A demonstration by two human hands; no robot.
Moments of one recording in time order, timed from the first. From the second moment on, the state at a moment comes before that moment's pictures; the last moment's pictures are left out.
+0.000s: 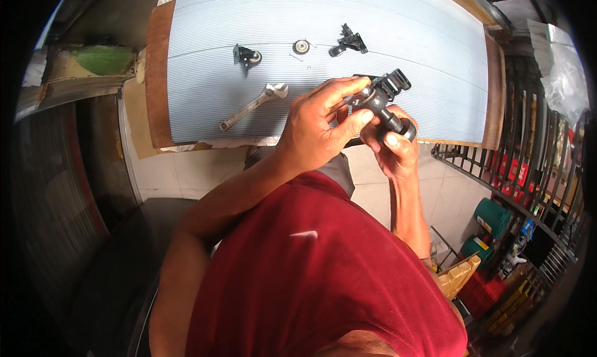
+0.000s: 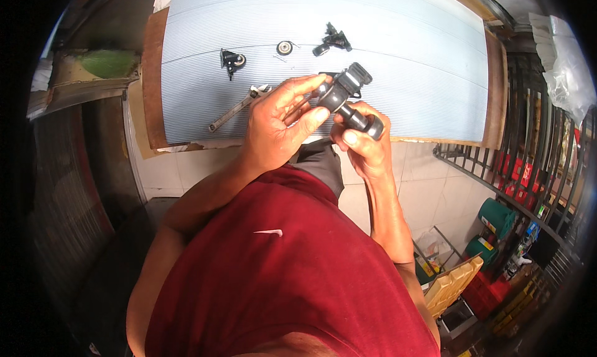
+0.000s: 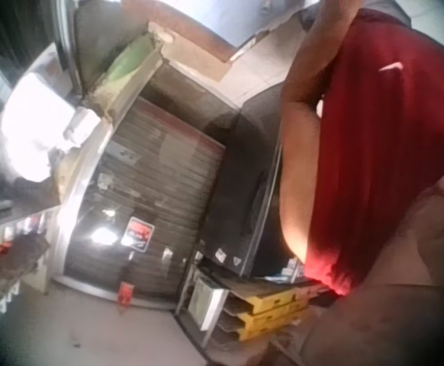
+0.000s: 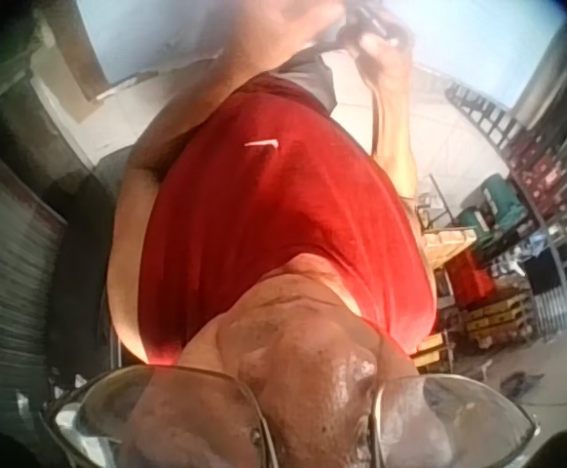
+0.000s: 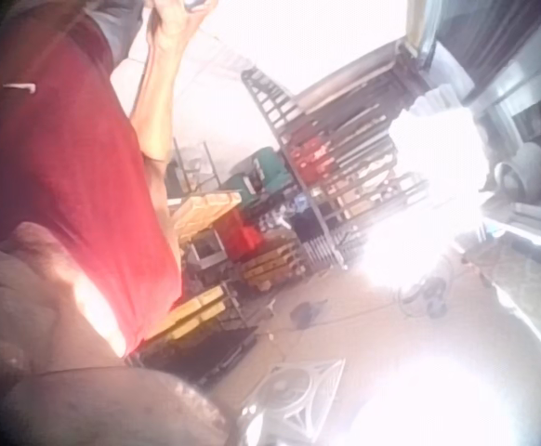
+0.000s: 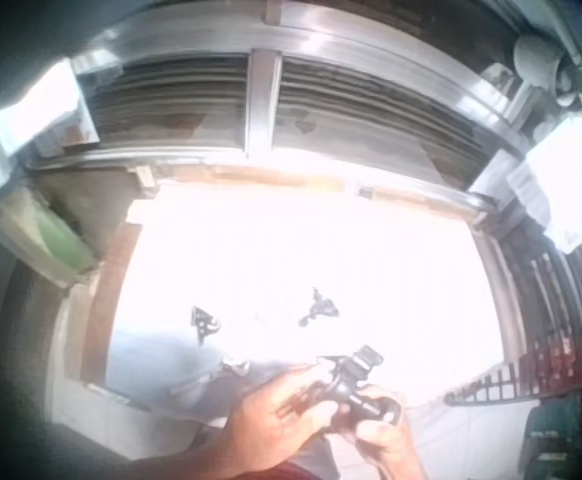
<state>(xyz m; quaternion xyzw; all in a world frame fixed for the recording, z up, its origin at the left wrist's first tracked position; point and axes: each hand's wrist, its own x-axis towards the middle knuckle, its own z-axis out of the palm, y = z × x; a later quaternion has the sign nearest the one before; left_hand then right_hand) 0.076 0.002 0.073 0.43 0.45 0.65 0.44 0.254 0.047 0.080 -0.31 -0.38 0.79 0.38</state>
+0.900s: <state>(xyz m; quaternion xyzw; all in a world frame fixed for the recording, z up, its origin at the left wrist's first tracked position) 0.069 0.023 0.161 0.59 0.46 0.57 0.33 0.261 0.081 0.130 -0.15 -0.52 0.71 0.46</state>
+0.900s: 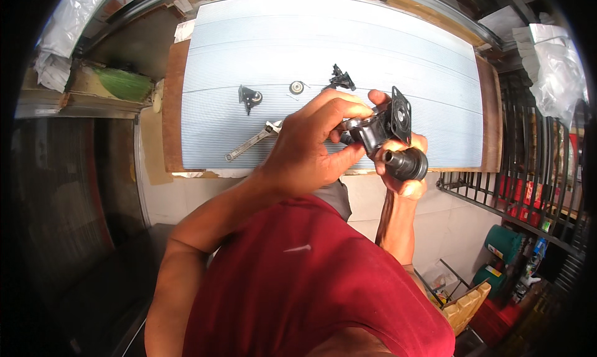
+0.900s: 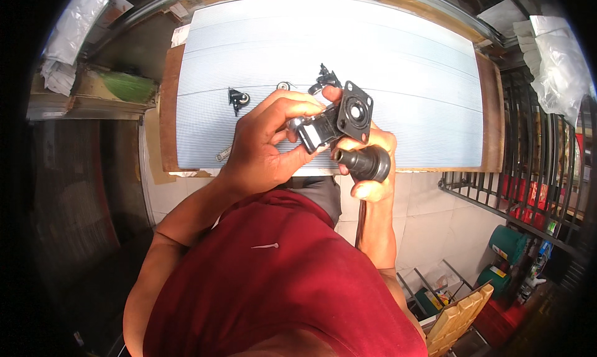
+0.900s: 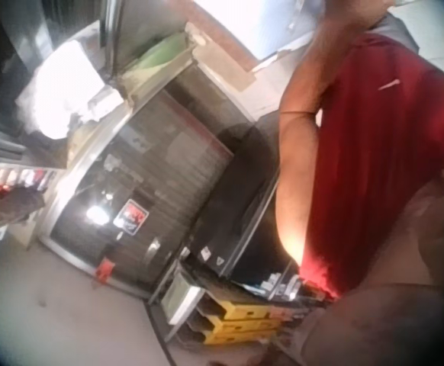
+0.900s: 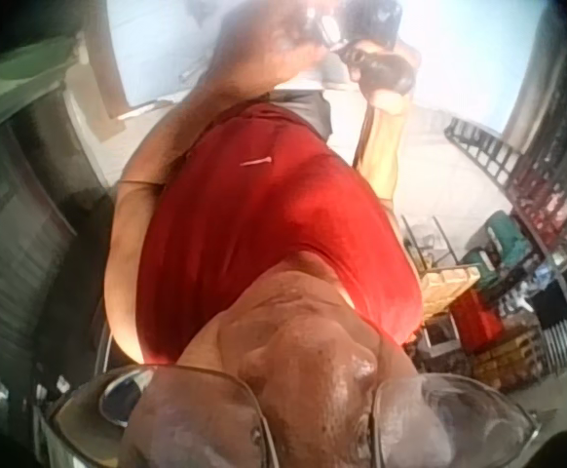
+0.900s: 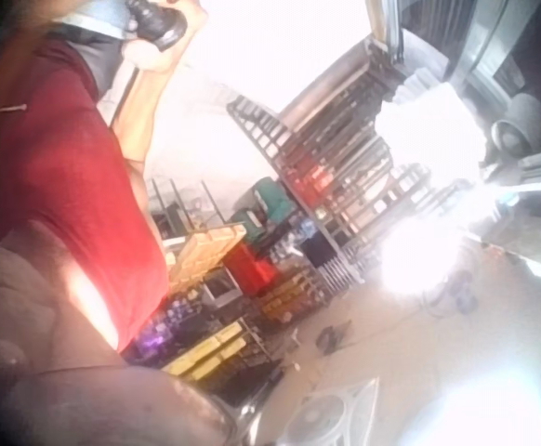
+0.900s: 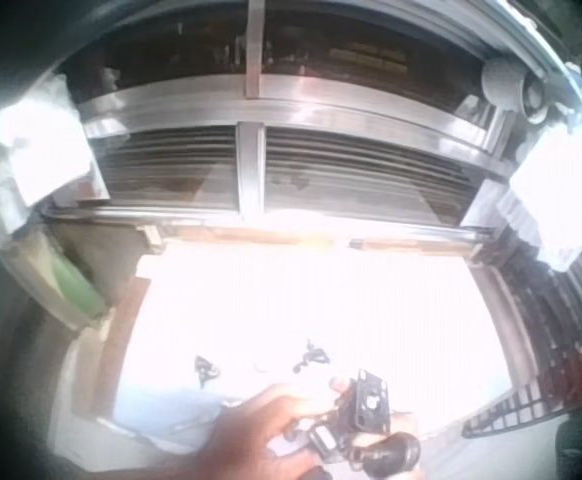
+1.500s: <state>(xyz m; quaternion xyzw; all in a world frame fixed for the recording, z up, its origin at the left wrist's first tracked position) 0.074 0.031 0.132 0.20 0.32 0.60 0.70 0.248 0.081 0.090 0.01 -0.26 0.86 0.44</state>
